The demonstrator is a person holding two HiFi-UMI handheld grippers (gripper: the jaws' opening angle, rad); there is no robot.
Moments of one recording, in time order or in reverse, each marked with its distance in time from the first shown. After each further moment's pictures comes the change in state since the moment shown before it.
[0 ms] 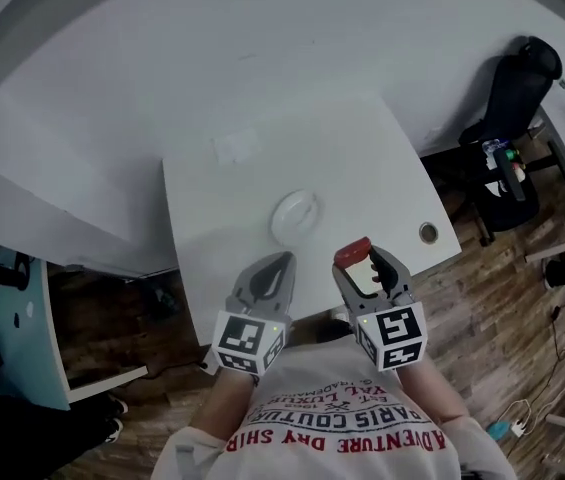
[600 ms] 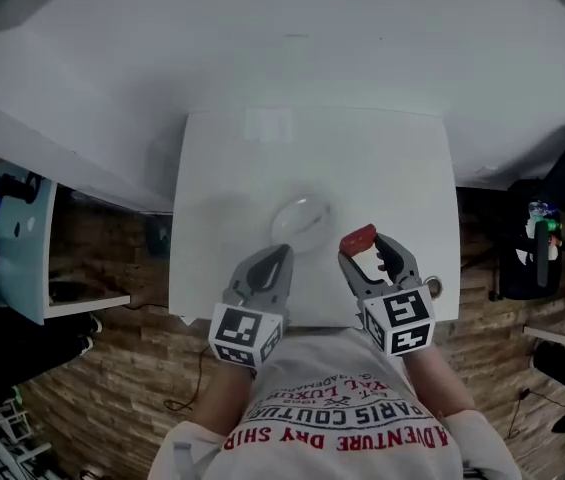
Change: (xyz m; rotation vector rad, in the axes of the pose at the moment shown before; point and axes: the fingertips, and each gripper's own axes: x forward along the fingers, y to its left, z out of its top) left arm 0.077 0.035 -0.015 -0.146 0.077 0.325; right arm 0.107 -0.076 0.001 -0.073 0.149 0.339
